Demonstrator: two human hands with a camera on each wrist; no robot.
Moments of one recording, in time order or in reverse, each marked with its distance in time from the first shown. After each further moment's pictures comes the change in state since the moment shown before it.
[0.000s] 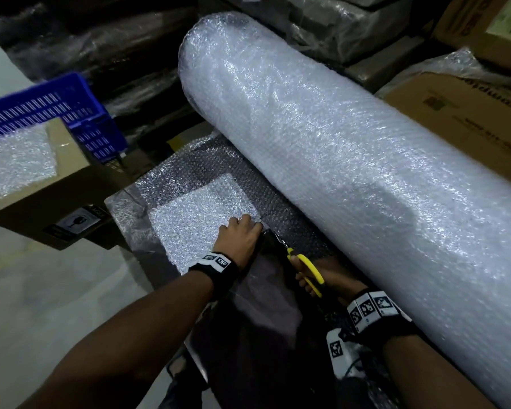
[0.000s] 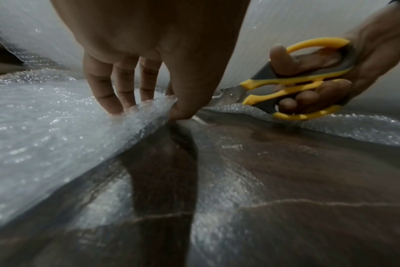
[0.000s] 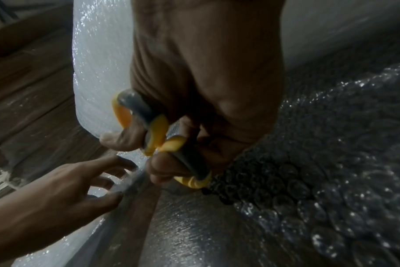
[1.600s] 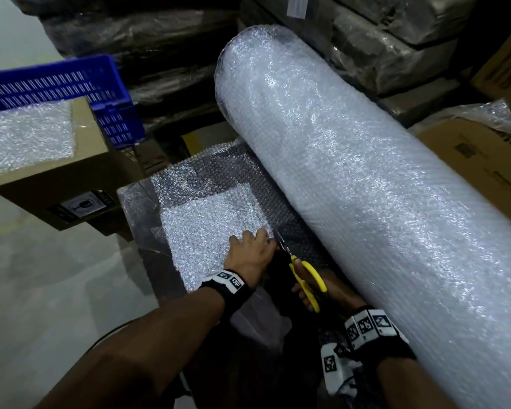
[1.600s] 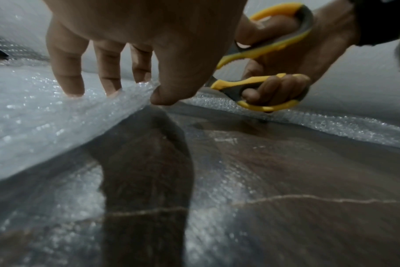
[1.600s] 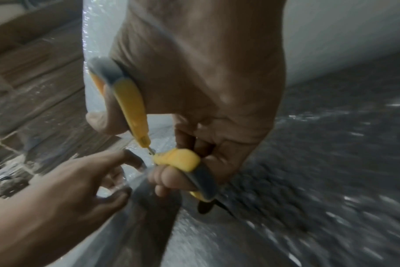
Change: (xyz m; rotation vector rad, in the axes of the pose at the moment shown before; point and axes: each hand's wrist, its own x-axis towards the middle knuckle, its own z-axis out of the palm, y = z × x) left_hand -0.003 0.009 -0.001 -0.058 0.122 -0.054; right_hand 0.021 -0.031 0.009 -0.094 -0.050 0.021
